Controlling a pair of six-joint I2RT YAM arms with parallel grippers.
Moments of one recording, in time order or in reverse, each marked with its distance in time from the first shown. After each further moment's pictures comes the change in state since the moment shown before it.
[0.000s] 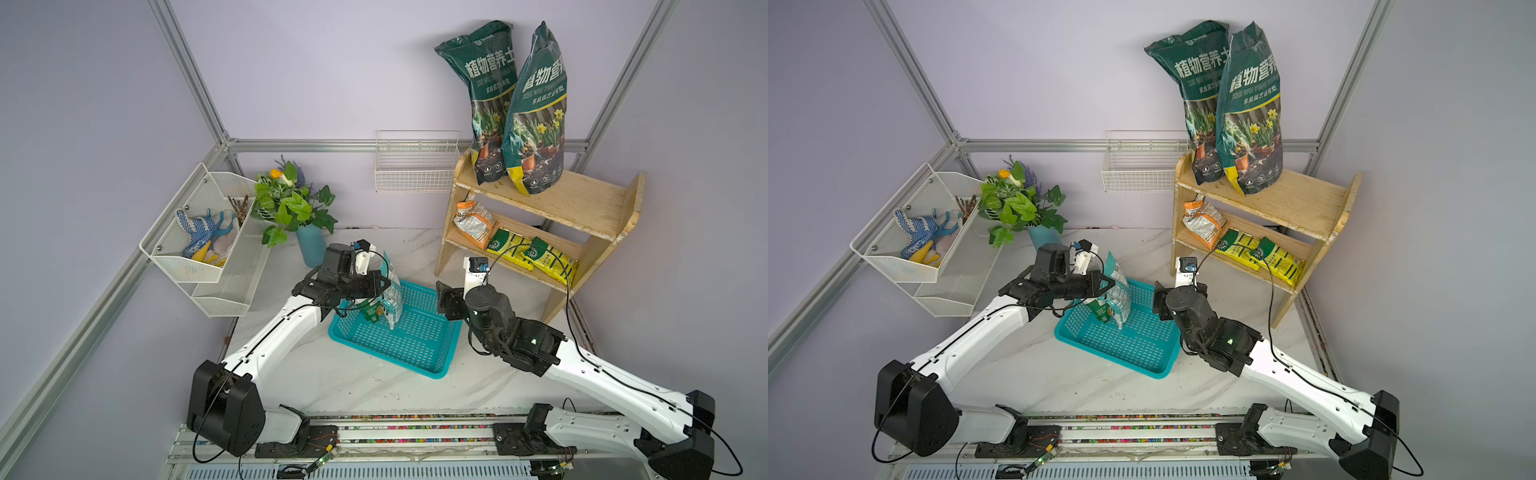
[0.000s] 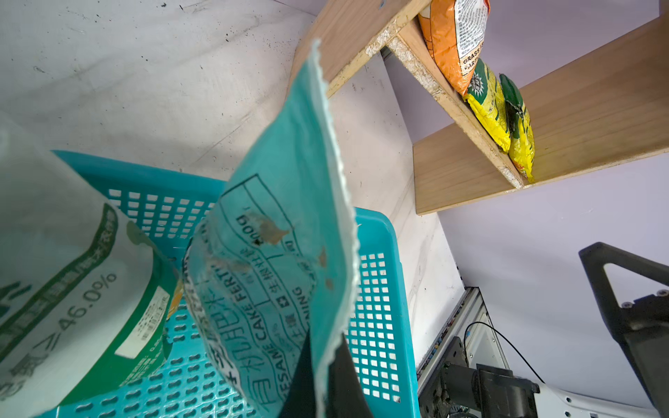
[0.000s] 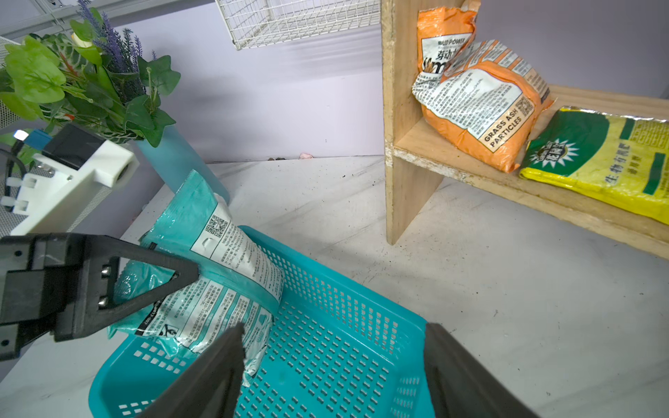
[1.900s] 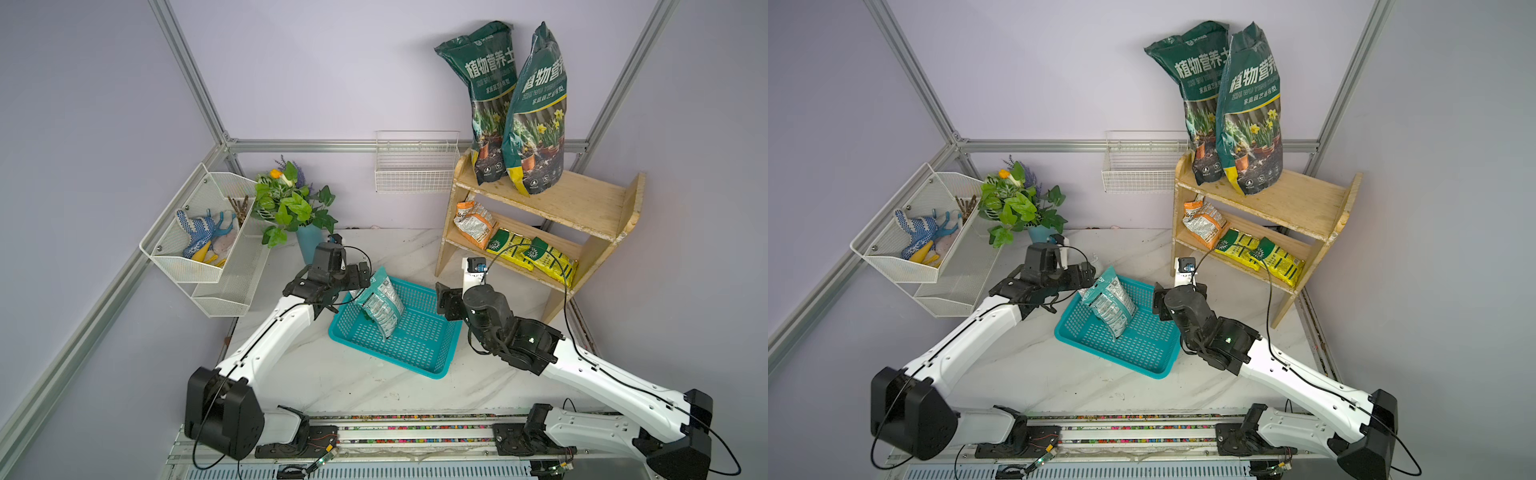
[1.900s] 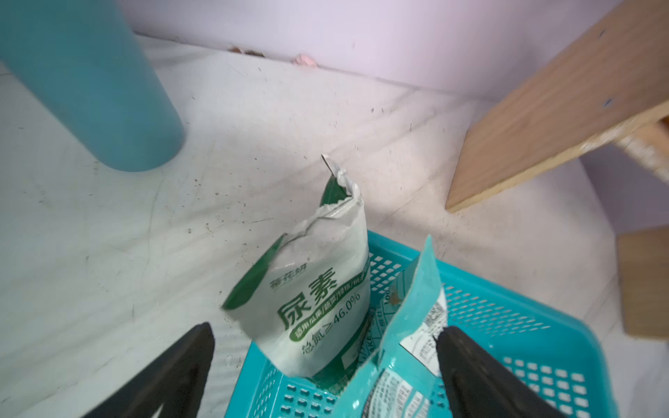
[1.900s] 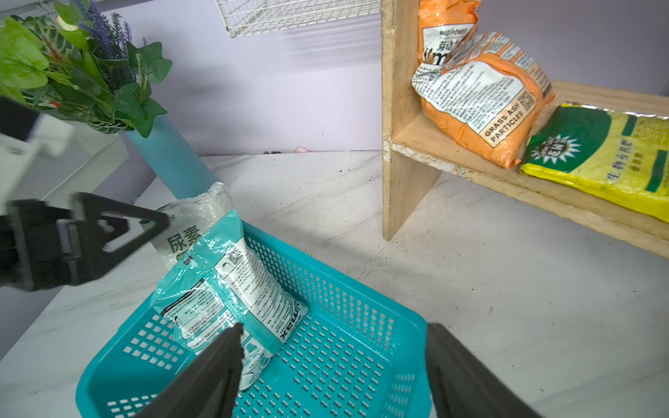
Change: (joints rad) left arm 0.069 -0.087 0.000 -0.069 -0.538 0.060; right arm -0.010 0.007 0.001 -0.020 0.012 -0.014
